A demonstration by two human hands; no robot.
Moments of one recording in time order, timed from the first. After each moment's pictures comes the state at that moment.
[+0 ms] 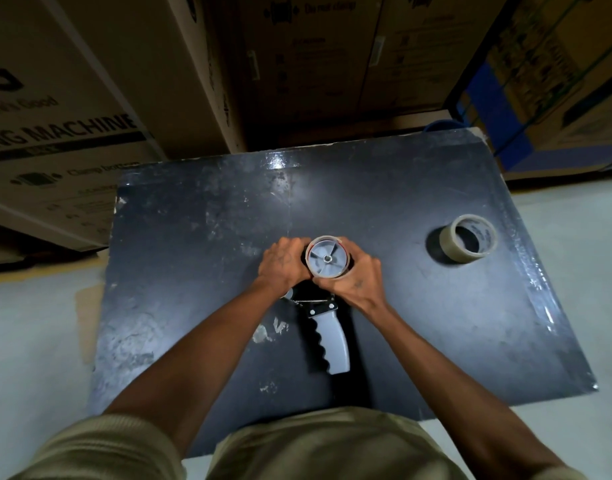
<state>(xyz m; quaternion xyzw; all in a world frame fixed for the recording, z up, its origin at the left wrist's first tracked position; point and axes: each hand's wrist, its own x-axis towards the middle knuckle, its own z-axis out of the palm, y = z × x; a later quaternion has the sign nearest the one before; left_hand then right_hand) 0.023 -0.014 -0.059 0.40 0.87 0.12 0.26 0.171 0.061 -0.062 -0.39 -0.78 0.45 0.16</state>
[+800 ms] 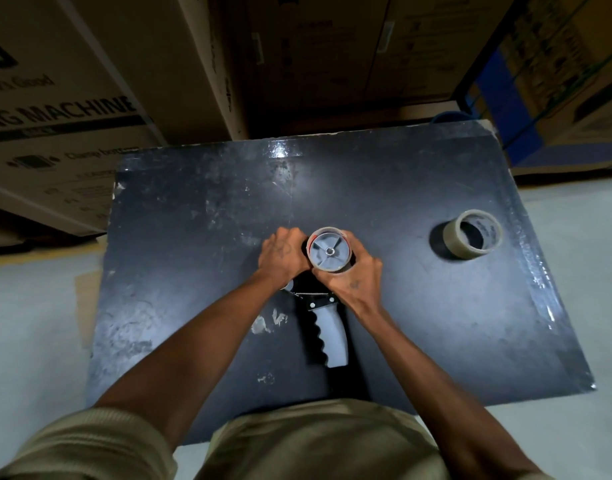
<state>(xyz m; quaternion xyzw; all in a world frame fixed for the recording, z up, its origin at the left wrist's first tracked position) 0.024 -0.013 -0.060 0.37 0.89 0.11 0.25 0.169 0.044 -0.063 -0.42 -0.75 0.46 0.23</state>
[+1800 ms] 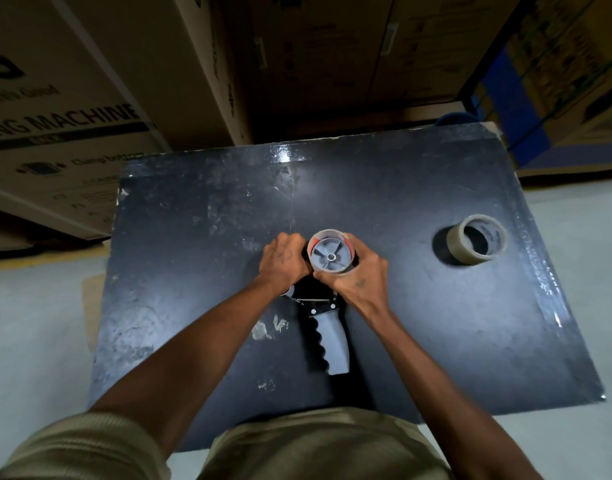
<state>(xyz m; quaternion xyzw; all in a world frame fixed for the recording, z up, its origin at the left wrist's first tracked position) 0.024 -0.011 -0.063 0.35 0.89 0.10 0.27 0.170 0.058 -0.057 -0.41 -0.74 0.49 0.20</state>
